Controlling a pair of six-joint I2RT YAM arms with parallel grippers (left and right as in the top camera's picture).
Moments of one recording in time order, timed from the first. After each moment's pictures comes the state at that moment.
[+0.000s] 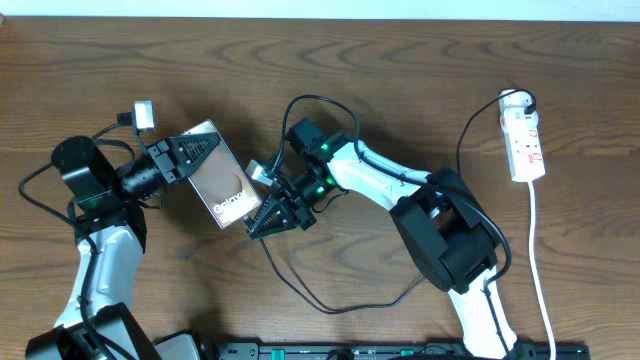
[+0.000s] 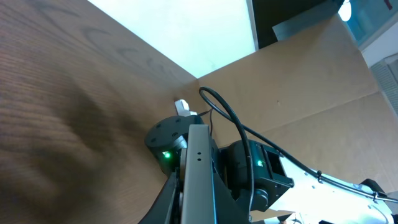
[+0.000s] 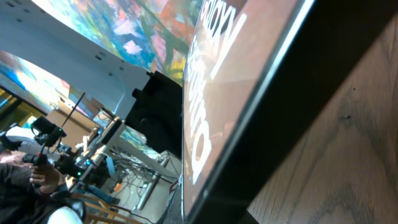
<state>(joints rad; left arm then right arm) 0.38 1.38 0.65 0.45 1.36 -0.82 0.71 2.23 1.55 -0.76 -1.53 -0.70</state>
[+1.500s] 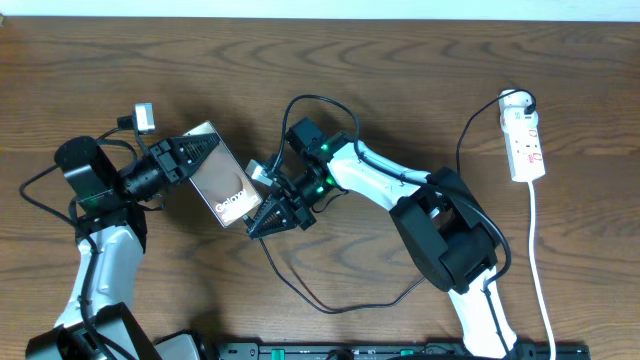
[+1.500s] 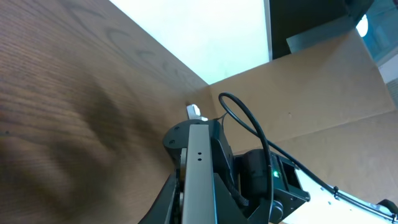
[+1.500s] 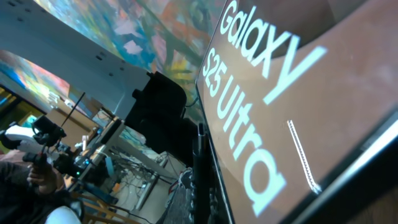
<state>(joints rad) 0.38 1.38 0.65 0.36 1.30 -0.78 0.71 2.23 1.55 -0.75 -1.53 -0.70</state>
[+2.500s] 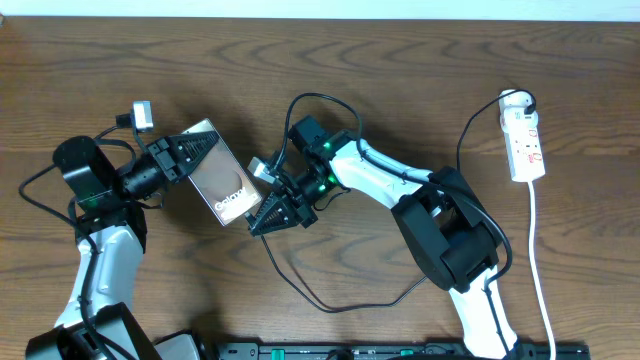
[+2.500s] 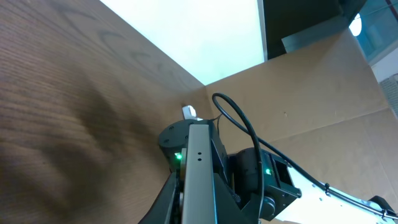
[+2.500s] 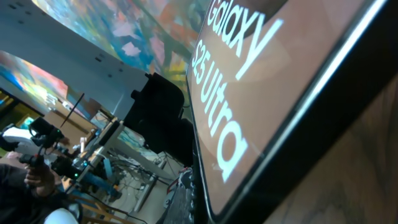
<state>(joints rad) 0.38 1.38 0.65 0.41 1.31 -0.83 0.70 2.23 1.55 -0.74 -1.53 -0.70</state>
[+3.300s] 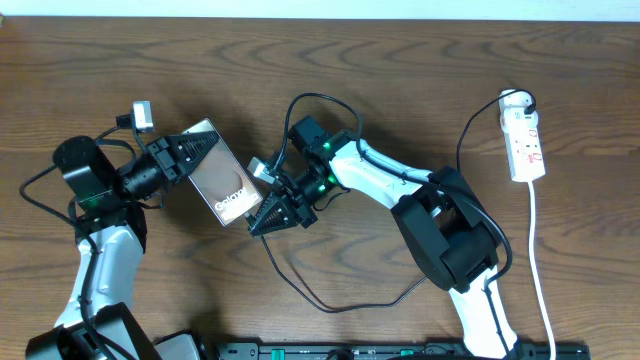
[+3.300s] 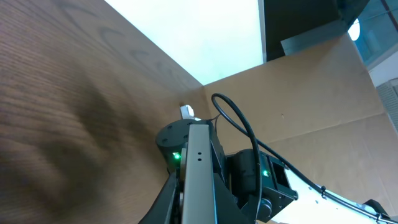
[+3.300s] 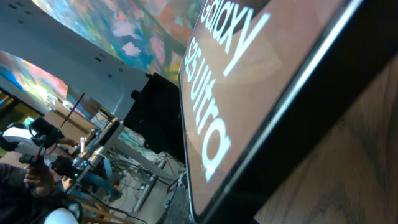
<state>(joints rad) 0.38 1.38 0.65 0.41 1.31 -0.86 0.70 2.23 1.55 -0.74 -1.53 -0.70</state>
